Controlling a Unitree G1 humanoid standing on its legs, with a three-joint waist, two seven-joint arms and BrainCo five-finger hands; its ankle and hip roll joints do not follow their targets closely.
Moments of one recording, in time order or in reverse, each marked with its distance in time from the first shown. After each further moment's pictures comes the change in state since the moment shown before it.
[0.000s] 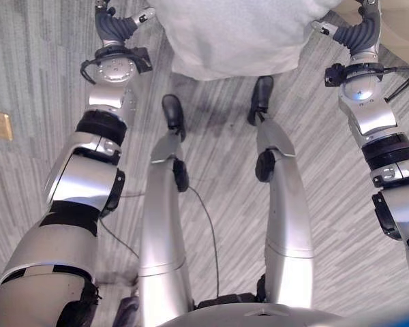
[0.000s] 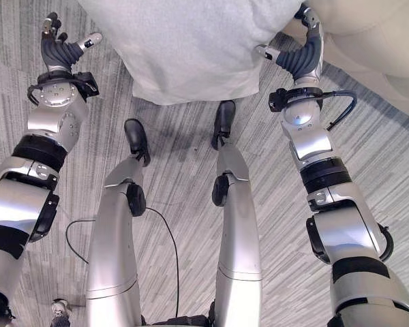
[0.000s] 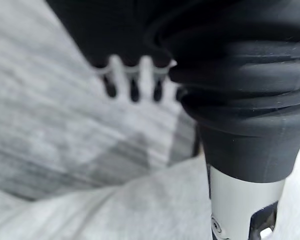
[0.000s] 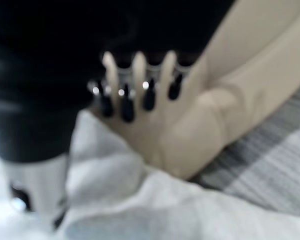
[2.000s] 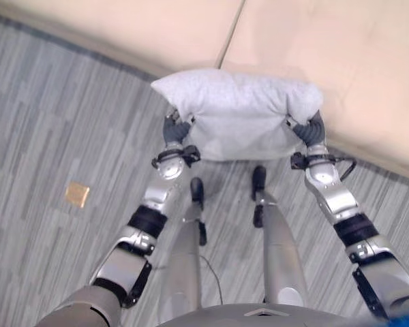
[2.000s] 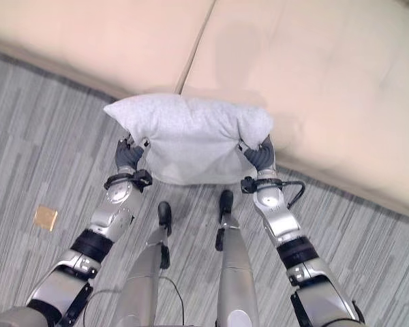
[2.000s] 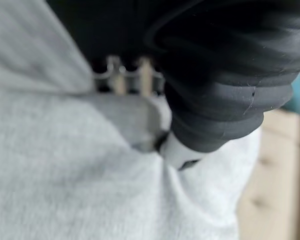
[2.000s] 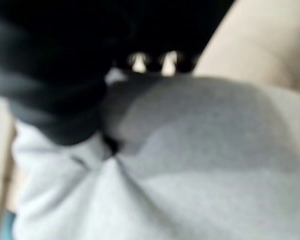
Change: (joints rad) left arm 0.899 -0.285 0.042 -0.711 0.022 -0.075 -0.015; right arm 0.730 0.216 -0.071 -0.359 -0.003 -0.043 0.104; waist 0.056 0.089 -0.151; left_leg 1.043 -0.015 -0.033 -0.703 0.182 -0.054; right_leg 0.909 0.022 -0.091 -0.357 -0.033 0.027
